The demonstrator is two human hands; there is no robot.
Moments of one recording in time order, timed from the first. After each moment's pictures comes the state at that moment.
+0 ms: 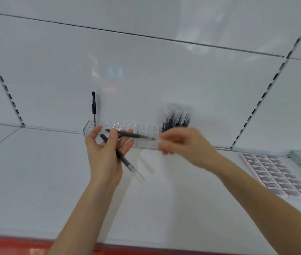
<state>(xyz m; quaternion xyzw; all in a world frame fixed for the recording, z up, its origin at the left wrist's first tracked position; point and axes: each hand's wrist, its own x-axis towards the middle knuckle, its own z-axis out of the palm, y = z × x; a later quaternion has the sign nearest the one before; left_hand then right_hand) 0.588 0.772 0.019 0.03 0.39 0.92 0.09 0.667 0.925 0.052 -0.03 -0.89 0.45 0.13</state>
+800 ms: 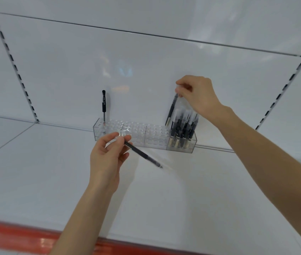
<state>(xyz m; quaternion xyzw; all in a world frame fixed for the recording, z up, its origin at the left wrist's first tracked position) 0.589 0.753 0.002 0.03 0.50 0.86 0.10 0.582 0.977 0.105 -0.04 -0.92 0.21 0.34</state>
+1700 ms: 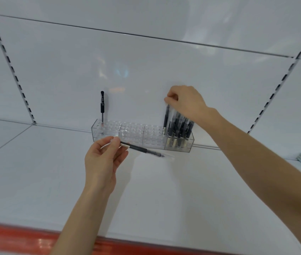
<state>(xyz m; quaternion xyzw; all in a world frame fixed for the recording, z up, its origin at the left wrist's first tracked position) 0.588 0.749 0.001 0.00 0.47 0.88 0.10 0.572 0.969 0.094 -0.09 -0.96 0.09 0.24</state>
